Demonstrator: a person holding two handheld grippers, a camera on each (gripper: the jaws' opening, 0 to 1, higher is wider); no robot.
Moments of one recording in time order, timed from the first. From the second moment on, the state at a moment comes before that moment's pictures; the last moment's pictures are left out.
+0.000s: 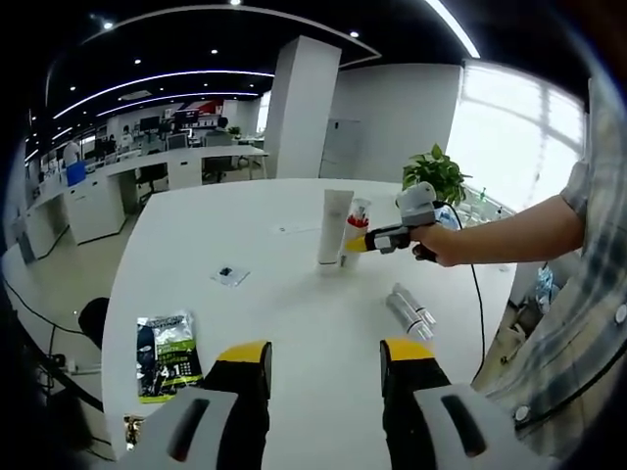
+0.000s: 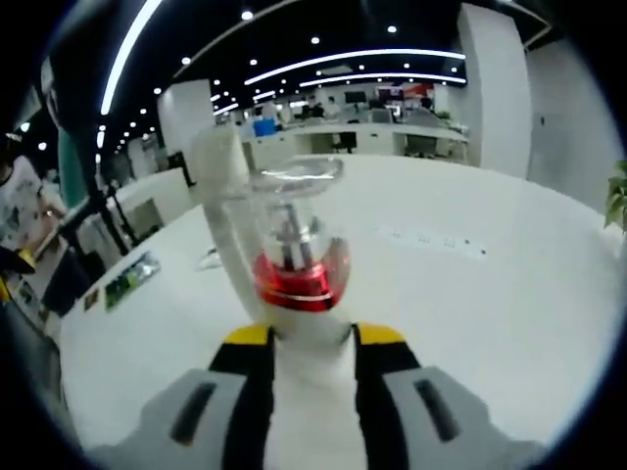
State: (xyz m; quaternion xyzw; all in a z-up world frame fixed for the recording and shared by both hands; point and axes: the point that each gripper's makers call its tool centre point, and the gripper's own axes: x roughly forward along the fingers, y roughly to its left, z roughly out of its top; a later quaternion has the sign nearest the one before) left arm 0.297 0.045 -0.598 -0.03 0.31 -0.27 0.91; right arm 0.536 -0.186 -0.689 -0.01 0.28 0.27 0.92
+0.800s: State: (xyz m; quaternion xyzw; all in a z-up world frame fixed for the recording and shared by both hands) left arm 0.293 0.052 -0.600 -0.03 0.31 -0.26 0.91; right arm 0.547 -0.180 -0.690 -0.01 0.28 0.26 0.93
